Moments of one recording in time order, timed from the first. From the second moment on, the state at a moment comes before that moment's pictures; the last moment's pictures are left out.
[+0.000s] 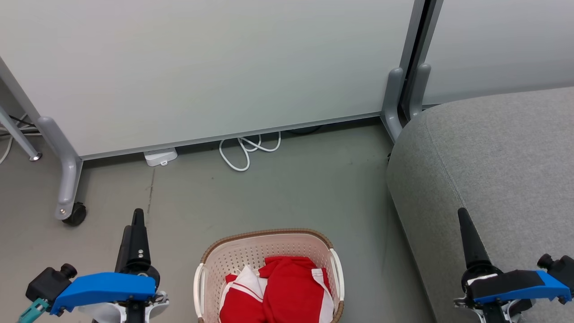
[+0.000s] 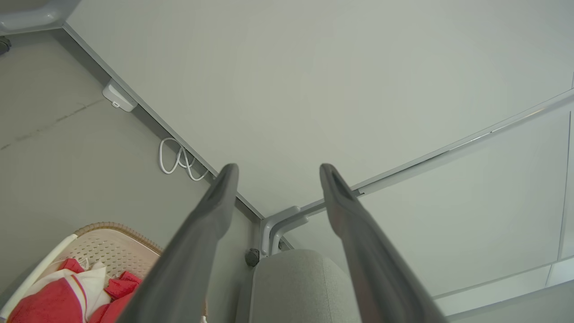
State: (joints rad) left arm -0.07 0.04 0.05 0.22 -1.09 -0.11 -0.04; right arm -0.07 -0.04 -0.05 0.24 1.08 0.13 -0.04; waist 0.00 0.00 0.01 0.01
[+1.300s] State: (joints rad) left arm -0.08 0.04 -0.07 0.21 -0.50 -0.09 -0.16; right arm -0.08 -0.04 0.02 0.28 0.54 0.13 -0.16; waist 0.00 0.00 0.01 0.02
